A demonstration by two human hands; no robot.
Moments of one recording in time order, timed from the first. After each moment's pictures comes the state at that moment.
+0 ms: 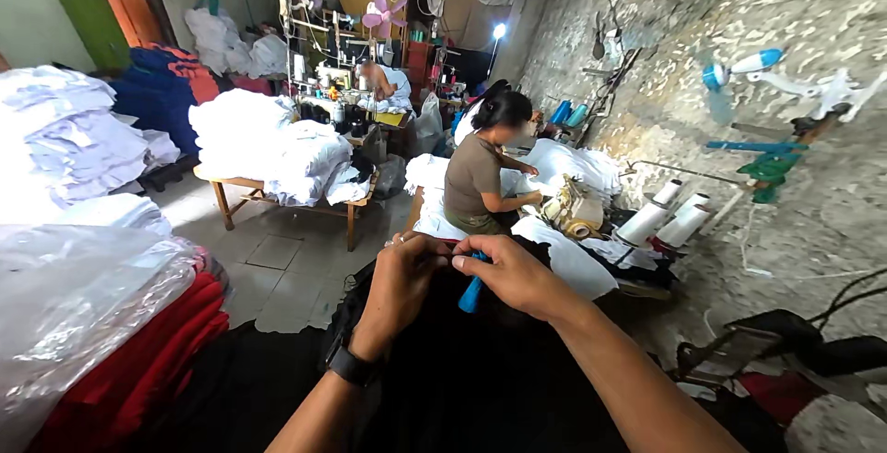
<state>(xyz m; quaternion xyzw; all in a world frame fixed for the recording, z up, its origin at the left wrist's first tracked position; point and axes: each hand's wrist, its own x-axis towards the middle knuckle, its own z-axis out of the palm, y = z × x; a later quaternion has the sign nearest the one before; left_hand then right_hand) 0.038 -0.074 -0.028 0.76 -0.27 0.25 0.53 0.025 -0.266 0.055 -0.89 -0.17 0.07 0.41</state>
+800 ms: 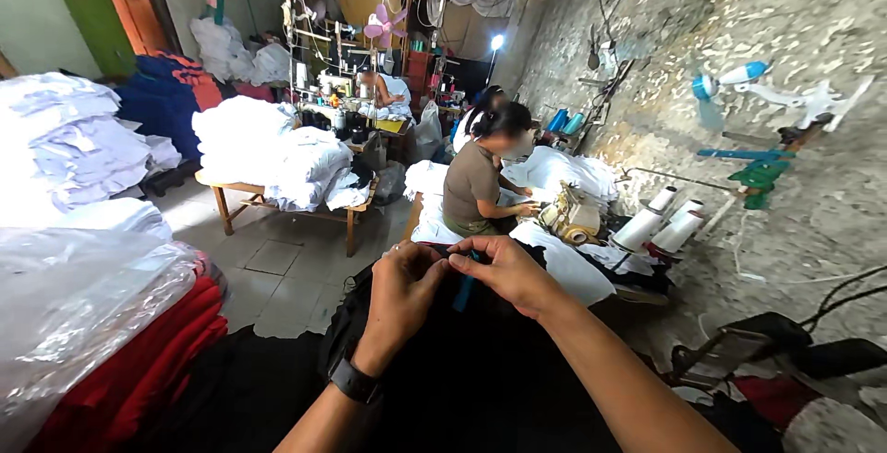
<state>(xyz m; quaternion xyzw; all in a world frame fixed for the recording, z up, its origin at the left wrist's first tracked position) 0.014 -0.083 -0.021 0.76 -0.18 0.24 0.58 0.026 -0.271 0.040 -0.81 -0.16 0.06 0.56</state>
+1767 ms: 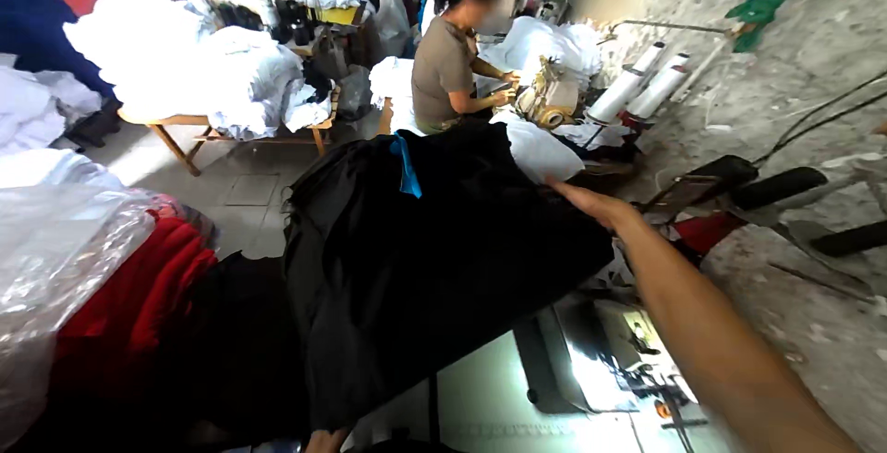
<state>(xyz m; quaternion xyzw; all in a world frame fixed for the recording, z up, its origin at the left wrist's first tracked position) -0.265 -0.032 -0.305 0.60 0.27 -0.23 0.72 0.028 -0.556 -0.118 -0.88 0.21 0.15 0.40</state>
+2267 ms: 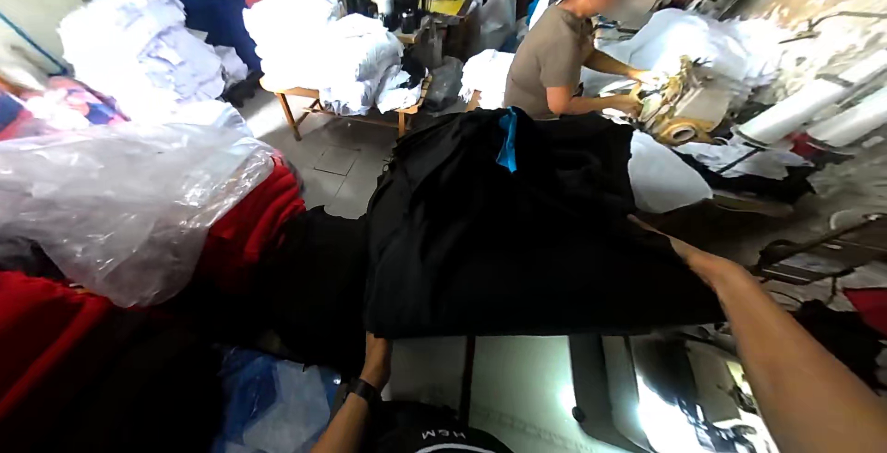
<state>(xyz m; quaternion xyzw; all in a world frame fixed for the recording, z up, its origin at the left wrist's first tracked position) -0.216 -0.060 -0.358 0.58 0.33 0.05 0.75 -0.020 -0.502 -0.129 -0.86 0.10 0.19 0.46</state>
